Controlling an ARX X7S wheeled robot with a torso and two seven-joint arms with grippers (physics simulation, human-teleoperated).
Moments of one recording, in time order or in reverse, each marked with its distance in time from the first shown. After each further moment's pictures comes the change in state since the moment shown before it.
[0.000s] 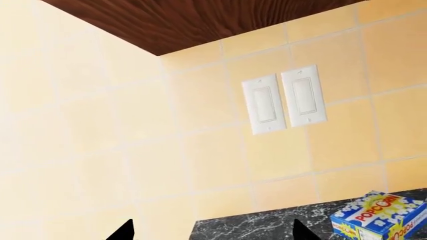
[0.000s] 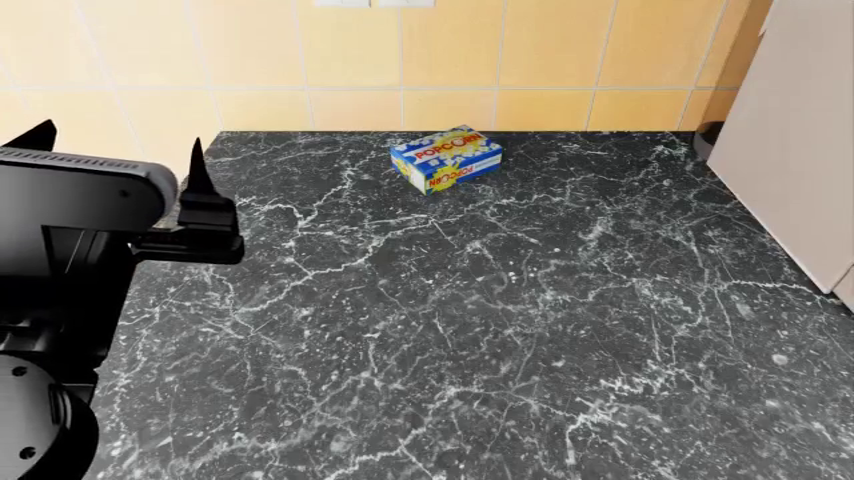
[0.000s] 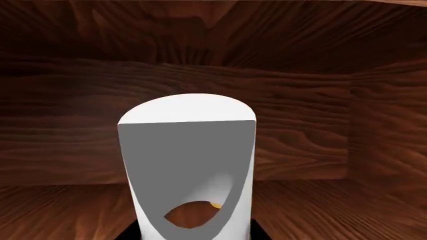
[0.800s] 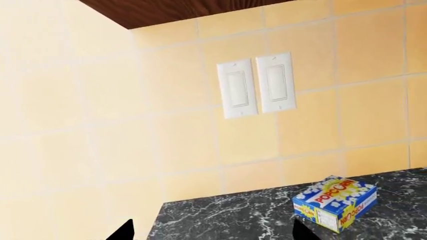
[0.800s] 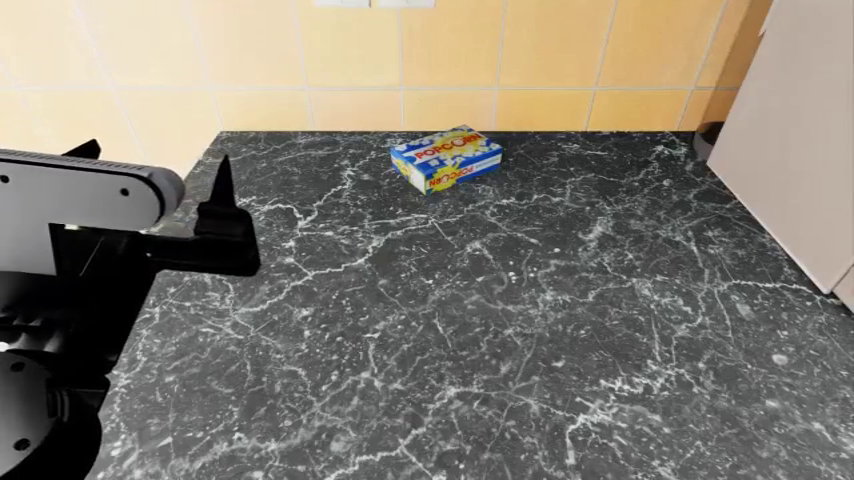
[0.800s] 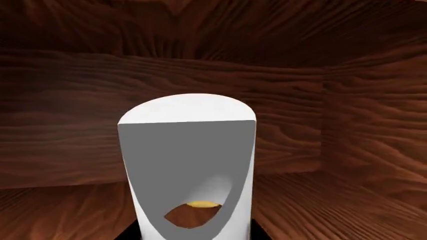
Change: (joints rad) left arm 0.033 0.001 -0.011 -0.015 -0.077 0.060 0.102; right arm -0.001 0.017 0.014 0.083 -0.054 -0.072 0.031
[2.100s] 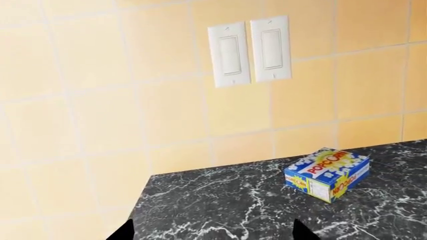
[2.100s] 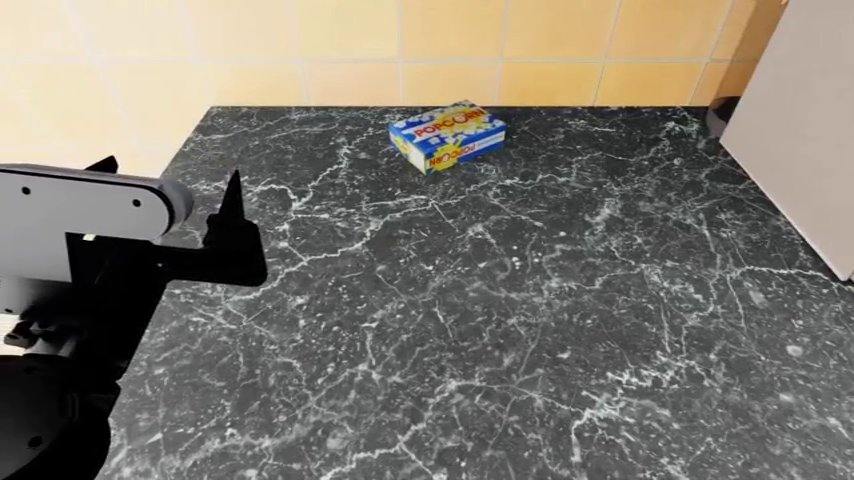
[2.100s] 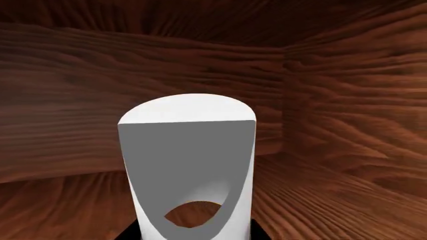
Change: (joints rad) left arm 0.054 0.008 -0.002 -0.028 0.005 0.034 0.035; right arm 0.001 0.053 -0.002 -0.030 -0.058 0.010 0.035
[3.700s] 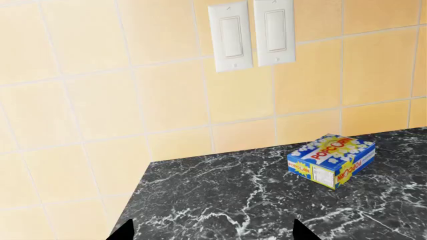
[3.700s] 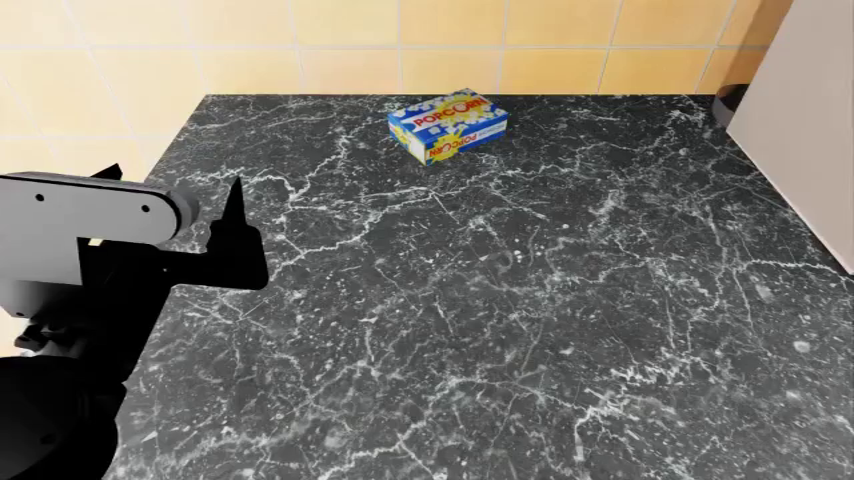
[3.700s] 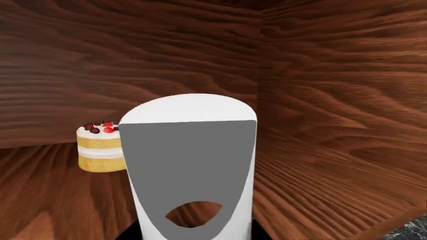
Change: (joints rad) left arm 0.040 0.010 -0.011 -0.024 0.015 0.008 0.003; right arm 0.006 0.036 -0.014 0.160 -0.023 -0.086 0.065
